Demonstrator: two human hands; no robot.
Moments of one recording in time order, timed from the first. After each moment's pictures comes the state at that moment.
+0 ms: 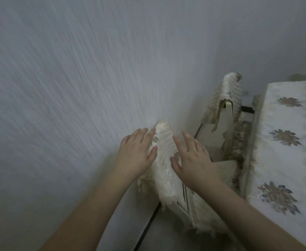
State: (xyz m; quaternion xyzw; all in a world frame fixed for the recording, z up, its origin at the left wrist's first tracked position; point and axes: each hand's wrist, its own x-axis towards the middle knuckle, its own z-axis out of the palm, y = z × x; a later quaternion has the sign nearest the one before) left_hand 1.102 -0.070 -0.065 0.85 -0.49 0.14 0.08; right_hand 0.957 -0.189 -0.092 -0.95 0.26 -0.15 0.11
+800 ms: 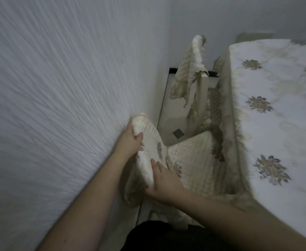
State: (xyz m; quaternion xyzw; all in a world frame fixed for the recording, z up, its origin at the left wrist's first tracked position) left_hand 1.292 -0.227 -0.231 0.84 -0.39 -0.25 0.28; right_hand 1.100 -0.197 -0.229 -0.87 0.37 0.12 0.30
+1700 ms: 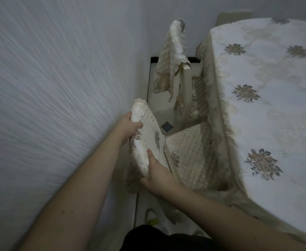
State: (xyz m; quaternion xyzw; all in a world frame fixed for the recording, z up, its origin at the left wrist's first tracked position) left_hand 1.302 -0.351 -0.238 0.72 -0.31 -0.48 0.40; right_hand 1.114 -0.259 -0.223 -0.79 0.45 0.01 0.42
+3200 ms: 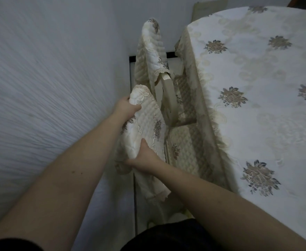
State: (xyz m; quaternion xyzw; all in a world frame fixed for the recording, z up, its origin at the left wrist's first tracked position) left_hand 1.290 -0.537 -0.210 0.79 -0.45 -0.35 0.23; right_hand 1.164 -0.424 -0.240 -0.64 0.55 0.00 0.54
